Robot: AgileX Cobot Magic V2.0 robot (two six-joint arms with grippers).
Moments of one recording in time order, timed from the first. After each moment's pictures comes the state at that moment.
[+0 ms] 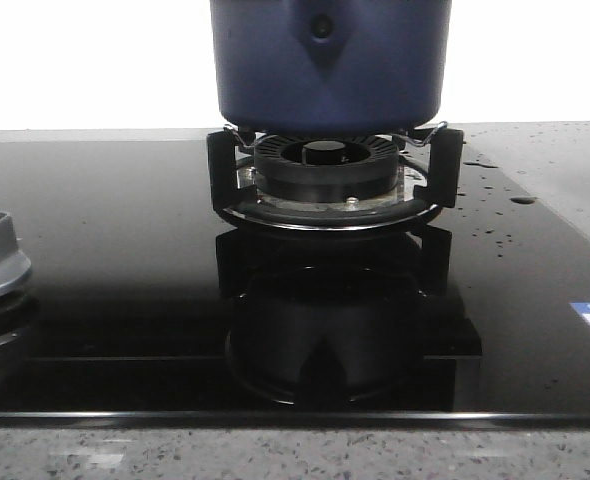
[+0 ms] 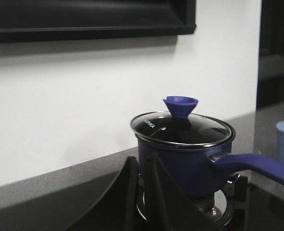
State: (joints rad) left arm -0.06 0.29 -0.44 -1.44 0.51 1.34; right arm 0.20 0.41 -0.33 -1.12 -0.16 1.00
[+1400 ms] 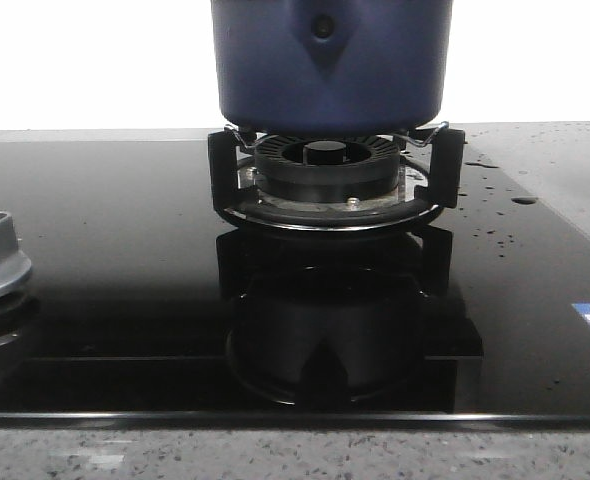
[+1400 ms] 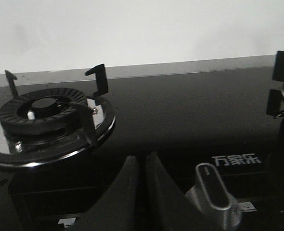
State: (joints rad) left arm -0.03 0.03 -0.08 -0.26 0.24 0.29; right arm 0.20 0.41 -0.33 -1.12 -0.16 1.00
